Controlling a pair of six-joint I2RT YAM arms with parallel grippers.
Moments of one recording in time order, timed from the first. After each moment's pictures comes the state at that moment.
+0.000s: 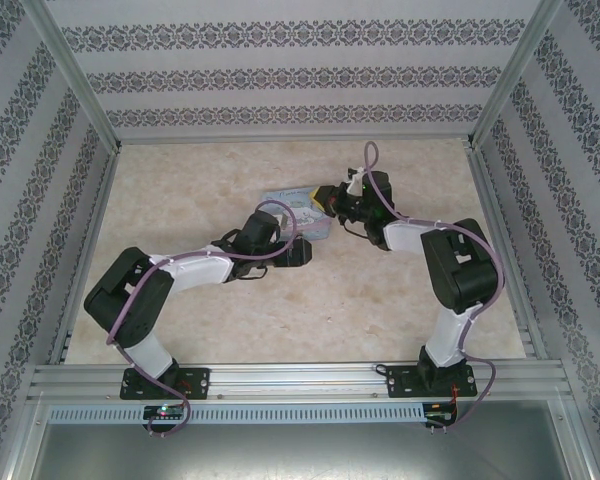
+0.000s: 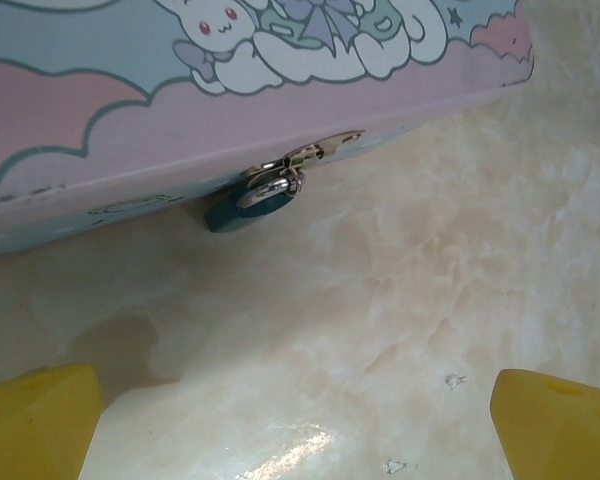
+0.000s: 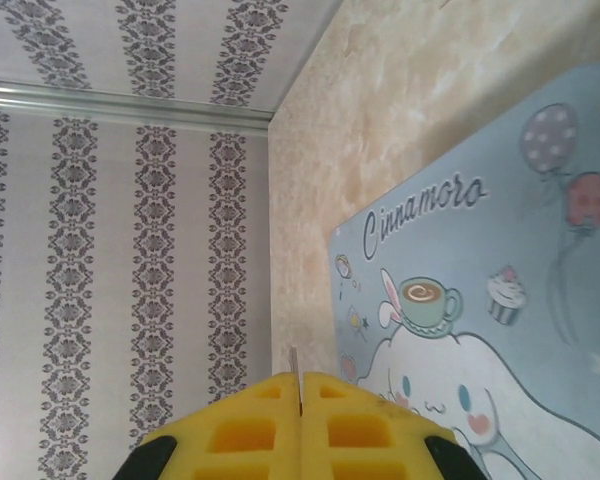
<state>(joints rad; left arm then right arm) -0.62 1.67 0.86 0.03 0.17 -0.62 0.34 1.86 0.97 0.57 -0.66 1.22</state>
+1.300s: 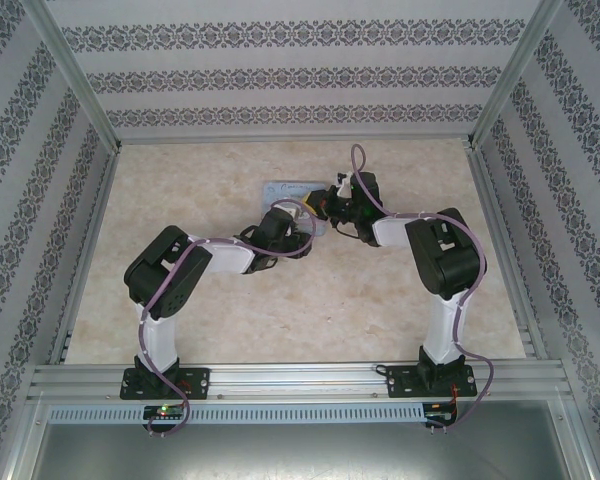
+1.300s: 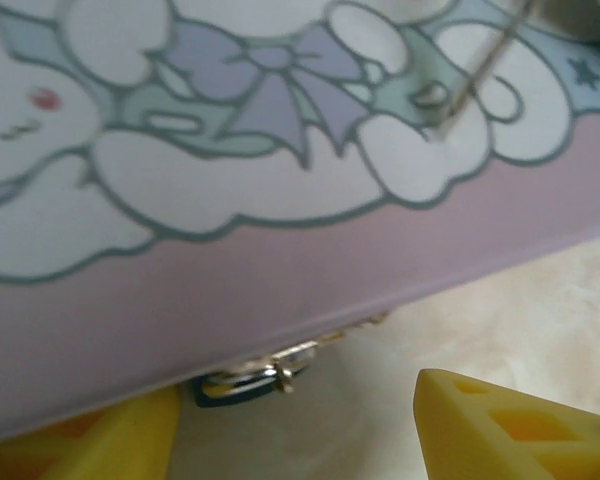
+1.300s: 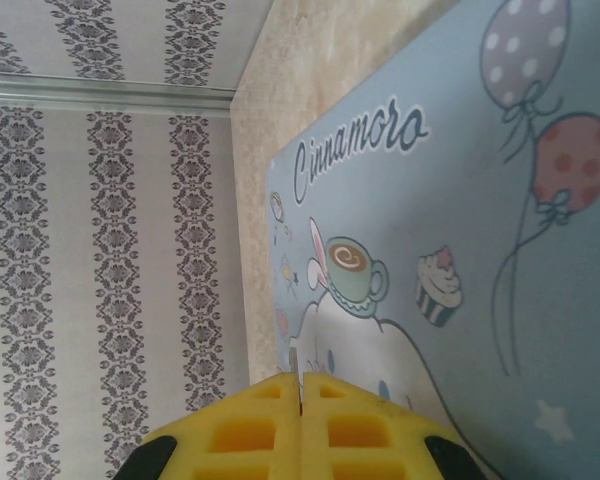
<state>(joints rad) -0.62 1.94 0.99 0.21 -0.04 -0.43 0.35 1.98 1.04 0.55 -0.66 1.22</state>
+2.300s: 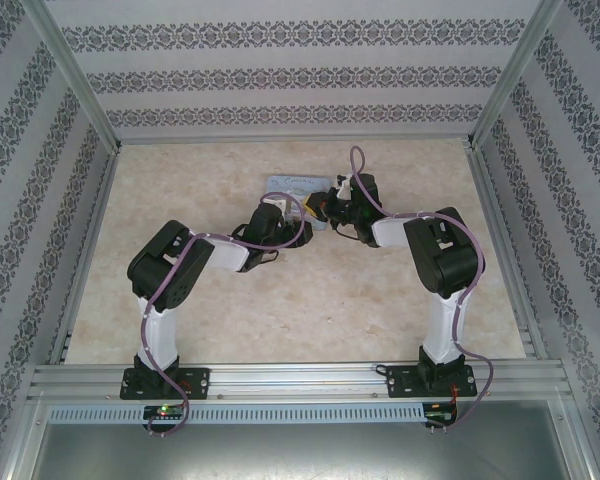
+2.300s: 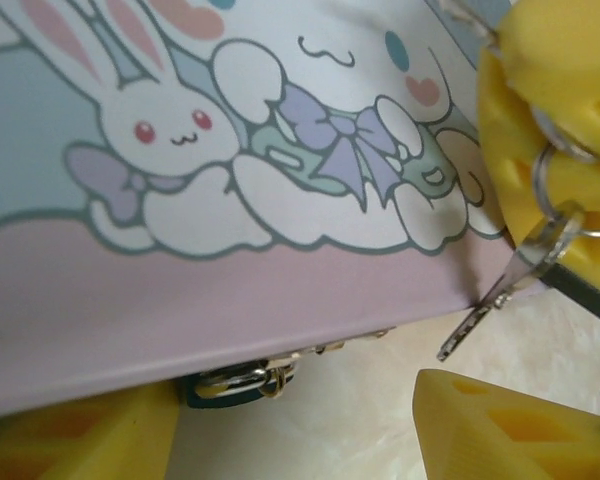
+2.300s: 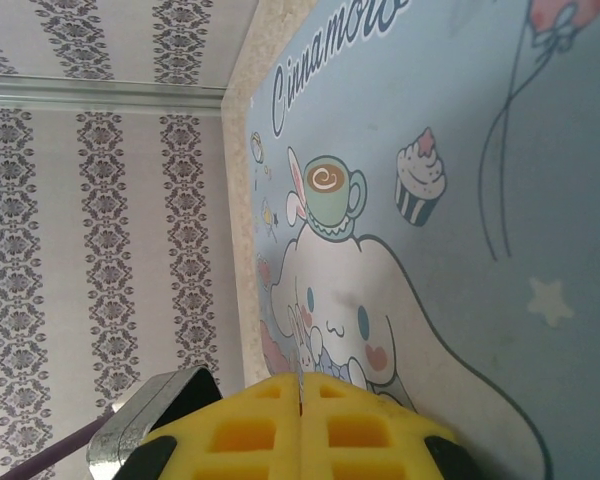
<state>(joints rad) -0.55 1.99 0.96 0.46 0.15 -0.63 0.35 1.99 1.03 0.56 -0.66 1.22</state>
